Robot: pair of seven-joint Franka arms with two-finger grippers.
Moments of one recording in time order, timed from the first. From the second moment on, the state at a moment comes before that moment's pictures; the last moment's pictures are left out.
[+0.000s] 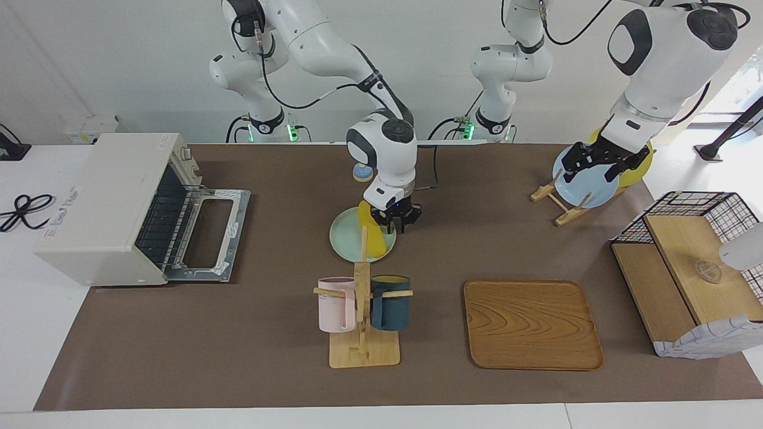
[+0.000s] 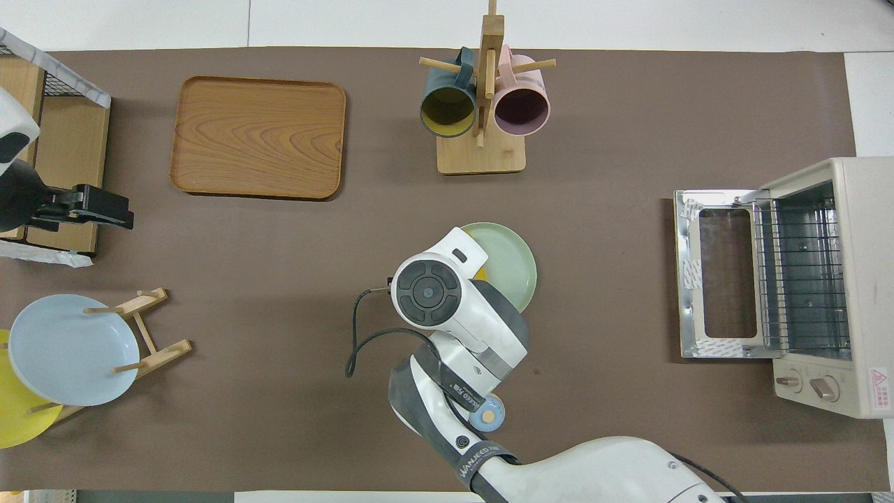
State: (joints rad) left arm -0.12 -0.01 0.06 -1.70 -0.02 1.65 0.00; right arm 0.71 0.43 0.00 -1.88 -0.07 2.40 0.75
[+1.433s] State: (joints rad) left arm -0.11 -0.01 0.06 -1.70 -0.02 1.65 0.00; right arm 0.51 0.25 -0.01 -1.77 -0.13 1.95 0.45
